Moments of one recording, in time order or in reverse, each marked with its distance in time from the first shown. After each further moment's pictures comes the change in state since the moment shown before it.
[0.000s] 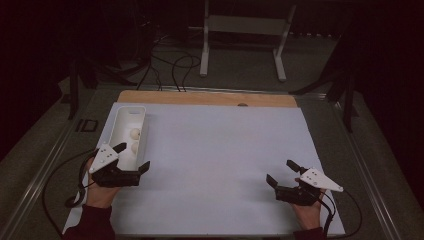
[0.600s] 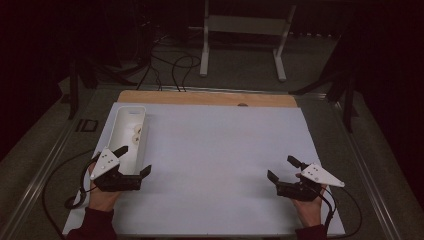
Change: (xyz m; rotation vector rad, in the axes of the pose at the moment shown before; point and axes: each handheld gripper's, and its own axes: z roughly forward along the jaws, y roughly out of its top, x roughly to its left) left arm -0.005 -0.012 0.001 -0.039 -0.008 0.011; right arm -0.008 0.008 0.004 -0.015 0.007 -0.010
